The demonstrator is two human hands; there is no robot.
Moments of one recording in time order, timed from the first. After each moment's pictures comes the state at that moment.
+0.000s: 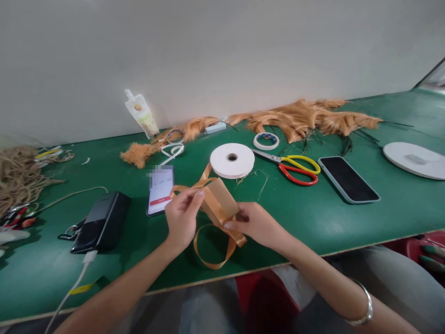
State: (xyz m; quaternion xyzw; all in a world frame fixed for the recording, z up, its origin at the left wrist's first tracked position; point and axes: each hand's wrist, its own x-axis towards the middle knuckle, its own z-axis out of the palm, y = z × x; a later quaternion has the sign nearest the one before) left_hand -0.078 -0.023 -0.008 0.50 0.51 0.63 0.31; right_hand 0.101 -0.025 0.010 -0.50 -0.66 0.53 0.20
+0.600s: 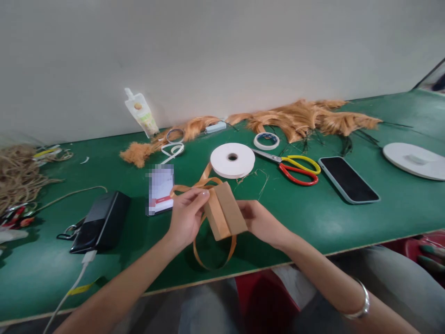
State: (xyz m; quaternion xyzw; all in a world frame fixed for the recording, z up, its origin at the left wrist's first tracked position) left_hand -0.068 -0.021 0.011 0.32 0.47 0.61 0.55; right_hand 0.098 -0.025 0.015 -0.39 -0.51 0.71 0.27
